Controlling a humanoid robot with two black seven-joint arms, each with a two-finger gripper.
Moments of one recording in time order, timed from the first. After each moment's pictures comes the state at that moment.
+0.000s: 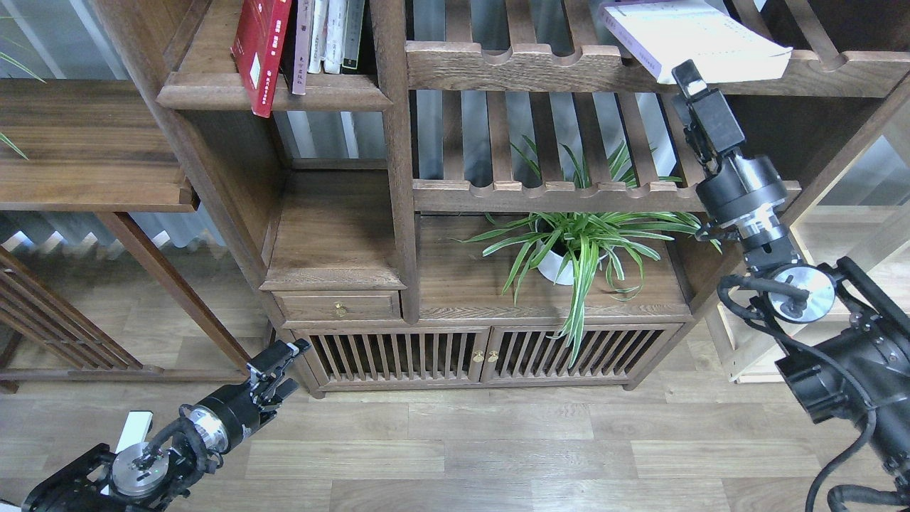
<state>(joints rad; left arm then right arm) -0.29 0.10 -0.91 -0.49 -0.42 -0.49 0.41 0.44 -0.40 1.16 1.10 0.12 0.53 0.12</state>
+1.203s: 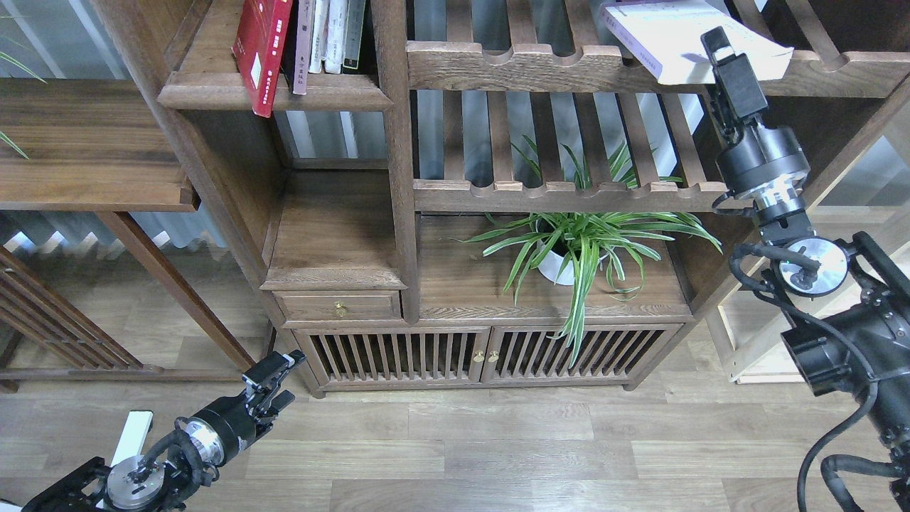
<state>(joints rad) -0.27 0.11 -0.91 -0.49 -0.42 -0.49 0.41 0.50 -0.40 1.21 1.03 0.11 0.49 0.12</state>
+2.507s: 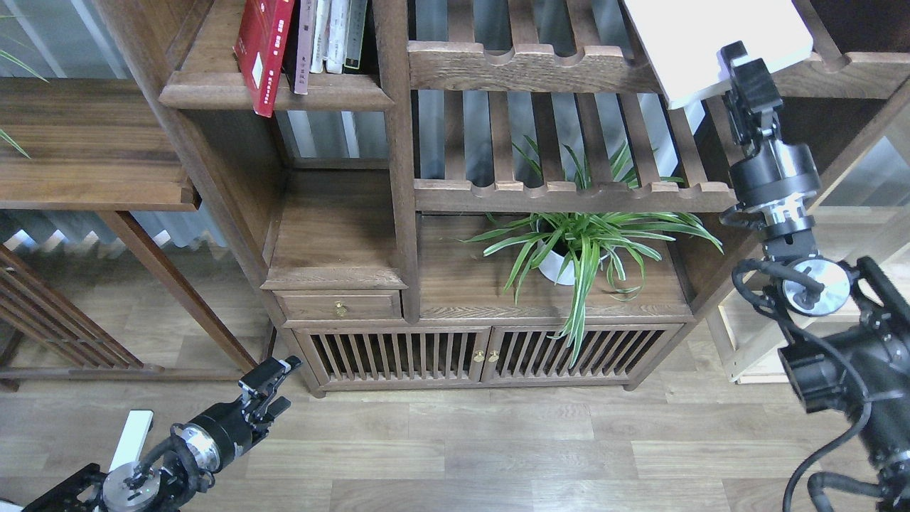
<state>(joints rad) -0.25 0.11 -0.91 -0.49 -0.42 -0.49 0.41 0.37 -0.32 1.40 1.06 0.09 0.58 0.14</state>
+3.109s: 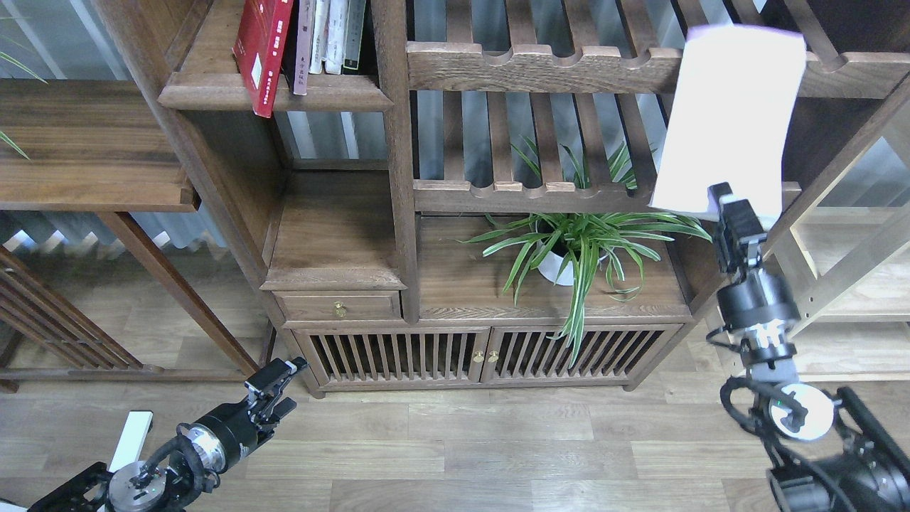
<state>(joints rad) -0.25 0.10 -0.90 -0.49 -0.42 -0.49 0.41 0.00 -0.21 1.42 1.13 0.09 0.58 0.13</state>
